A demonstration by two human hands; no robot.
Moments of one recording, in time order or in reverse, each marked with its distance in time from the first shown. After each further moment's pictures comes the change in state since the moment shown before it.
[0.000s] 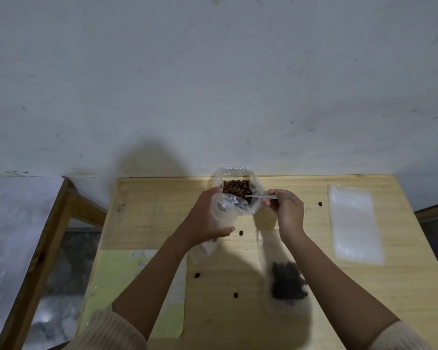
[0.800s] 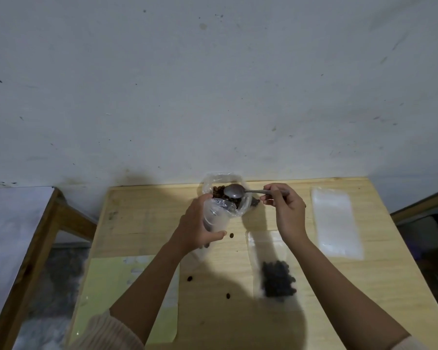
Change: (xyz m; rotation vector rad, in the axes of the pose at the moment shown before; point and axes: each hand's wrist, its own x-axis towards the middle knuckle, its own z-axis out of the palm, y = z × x) left_hand -0.008 -0.002 0.005 0.120 0.052 0.090; right_hand -0.028 -0.027 -0.020 -0.227 -0.140 -0.447
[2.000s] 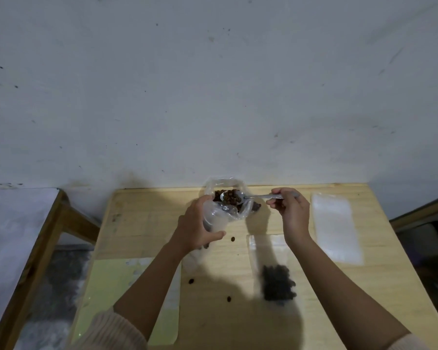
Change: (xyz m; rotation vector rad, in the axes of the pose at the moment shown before) left_hand 0.000 0.007 -0.008 0.036 0.034 -0.086; right_hand 0.006 -0.015 0.001 0.280 0.100 0.201
